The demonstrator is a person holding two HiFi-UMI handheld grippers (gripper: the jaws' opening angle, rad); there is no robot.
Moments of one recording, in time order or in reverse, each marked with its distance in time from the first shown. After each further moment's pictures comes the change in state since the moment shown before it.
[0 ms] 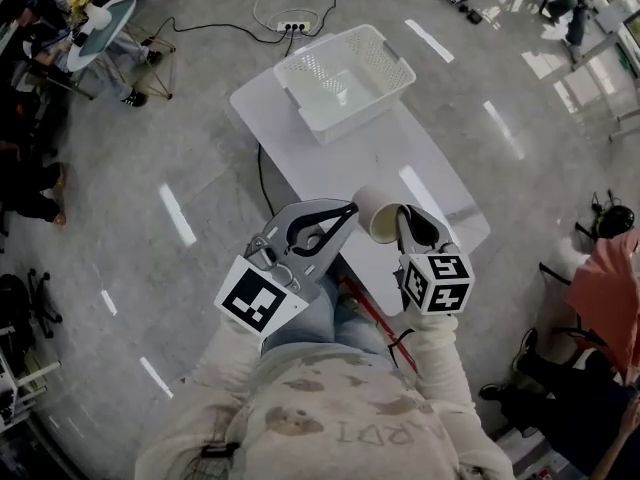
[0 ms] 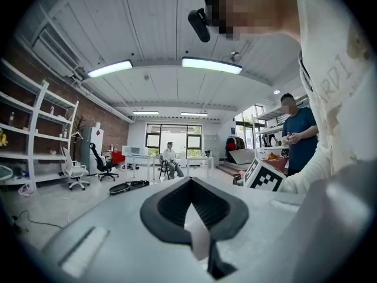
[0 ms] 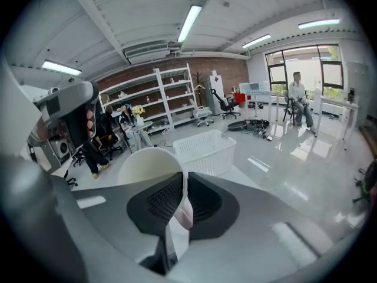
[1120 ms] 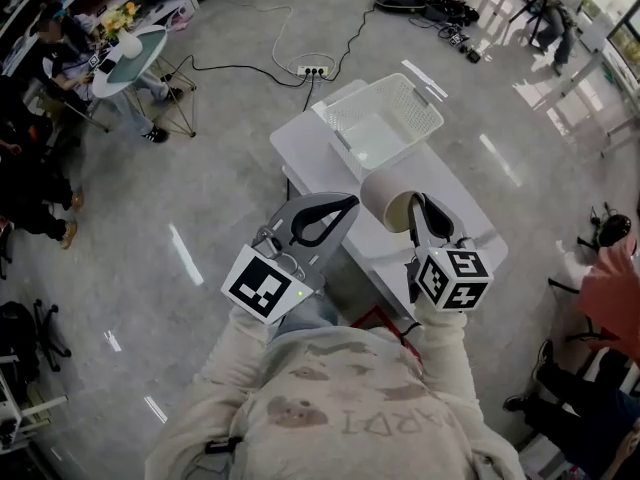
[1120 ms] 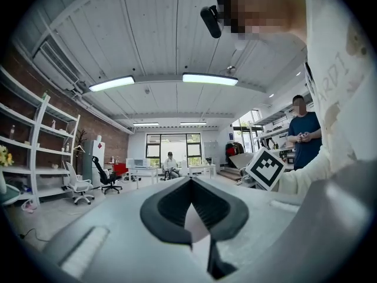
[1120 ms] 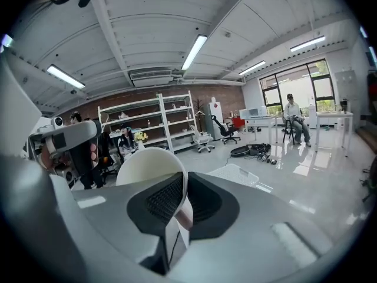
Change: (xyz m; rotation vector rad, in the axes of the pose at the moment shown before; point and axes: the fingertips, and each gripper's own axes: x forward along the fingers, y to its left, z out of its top) left arm -0.123 0.105 0.057 0.063 -0.094 -0.007; right arm 0.012 0.138 0.126 0.009 -0.265 -0.042
